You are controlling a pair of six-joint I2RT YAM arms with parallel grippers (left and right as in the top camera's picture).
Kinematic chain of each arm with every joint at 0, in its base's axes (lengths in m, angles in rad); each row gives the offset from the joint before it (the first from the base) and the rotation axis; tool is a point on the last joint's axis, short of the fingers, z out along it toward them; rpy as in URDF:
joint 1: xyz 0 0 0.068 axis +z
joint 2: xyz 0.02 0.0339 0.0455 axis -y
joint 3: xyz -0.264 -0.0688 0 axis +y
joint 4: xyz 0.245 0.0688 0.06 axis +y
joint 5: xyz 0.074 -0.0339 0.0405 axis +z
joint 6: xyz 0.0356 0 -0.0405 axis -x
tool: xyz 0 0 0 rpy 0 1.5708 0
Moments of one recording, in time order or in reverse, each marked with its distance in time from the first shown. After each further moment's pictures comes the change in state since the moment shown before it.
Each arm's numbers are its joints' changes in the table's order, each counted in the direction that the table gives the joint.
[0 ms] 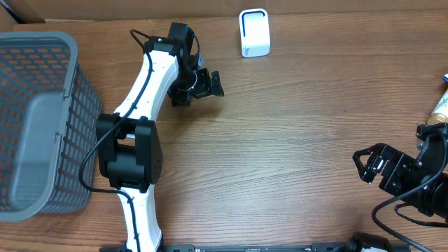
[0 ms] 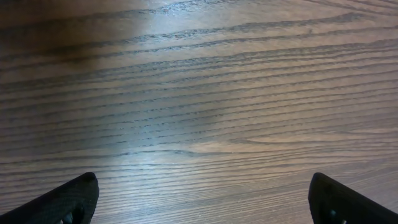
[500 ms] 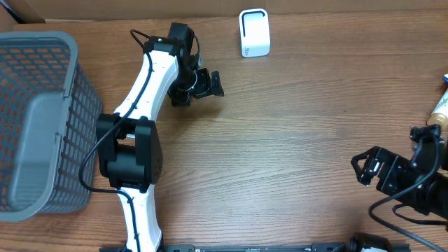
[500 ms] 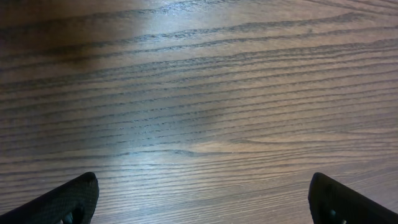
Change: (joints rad) left arm 0.000 0.000 0.000 0.000 0.000 0.000; right arm 0.000 0.000 0.086 -0.008 -0.030 0.044
